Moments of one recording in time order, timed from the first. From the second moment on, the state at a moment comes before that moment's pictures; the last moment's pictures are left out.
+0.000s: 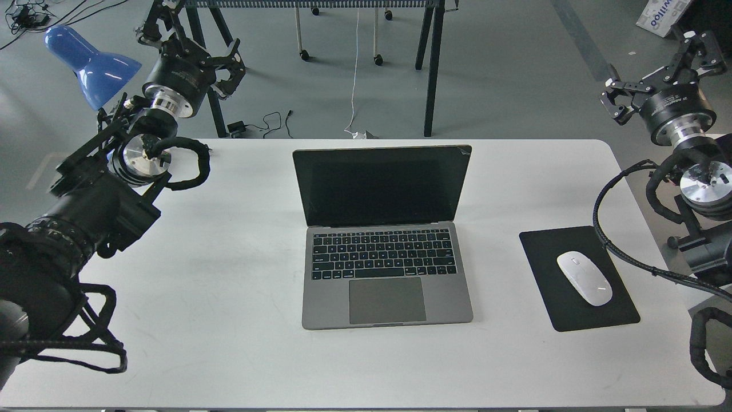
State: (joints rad) left arm -1.03 0.17 -0.68 -0.33 -0.23 -0.49 -0.31; right arm 0.75 -0.35 1.29 0.59 -0.18 0.34 0.09
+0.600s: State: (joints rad) left arm -1.03 0.17 -0.68 -0.33 -0.23 -0.49 -0.31; right arm 0.85 -0.28 0.96 0.59 -0.18 0.33 0.12
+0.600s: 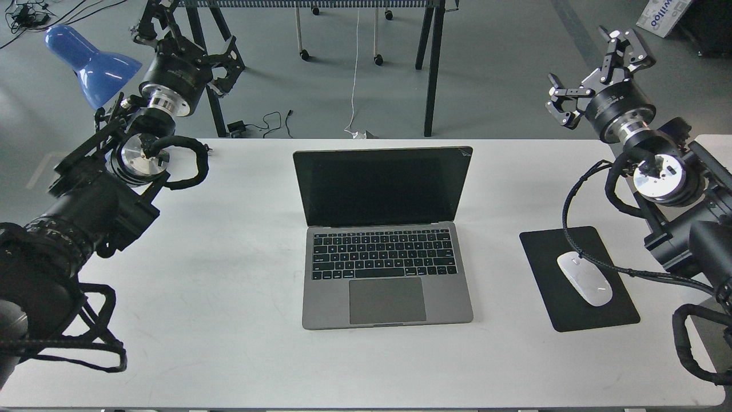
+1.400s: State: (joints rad) left arm -1.03 0.17 -0.68 -0.33 -0.23 -0.49 -0.31; right arm 0.99 -0.01 0.64 0.41 -0.18 0.31 0.14
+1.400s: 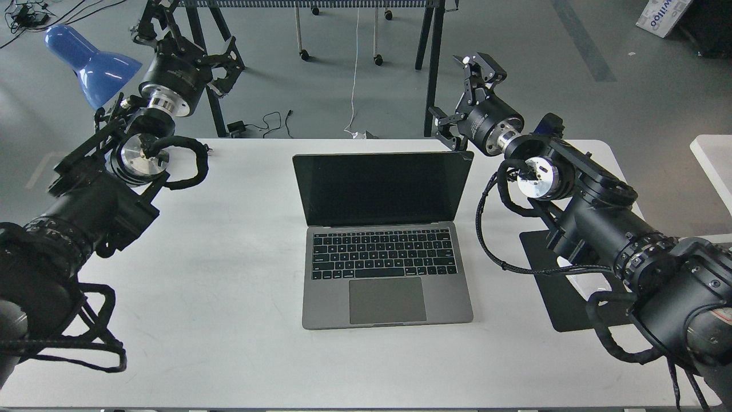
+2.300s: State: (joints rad) left arm -1.03 0.17 -0.68 -0.33 -0.23 -0.49 -0.31; right arm 0.68 -0.34 0.54 1.03 -0.19 0.27 0.13
